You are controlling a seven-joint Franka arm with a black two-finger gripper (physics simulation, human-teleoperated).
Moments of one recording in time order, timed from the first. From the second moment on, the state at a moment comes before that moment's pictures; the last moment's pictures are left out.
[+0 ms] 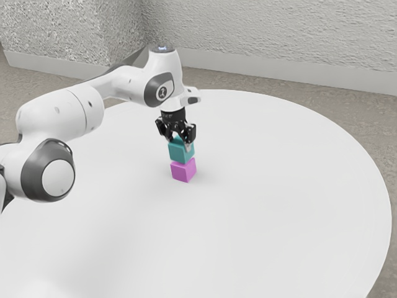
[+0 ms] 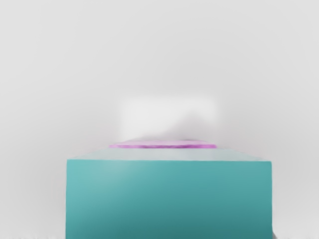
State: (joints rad) arm 0.11 0.93 -0.21 -0.89 0.20 1.84 -0.06
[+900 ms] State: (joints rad) arm 0.12 0.92 -0.21 -0.91 0.20 1.83 -0.08
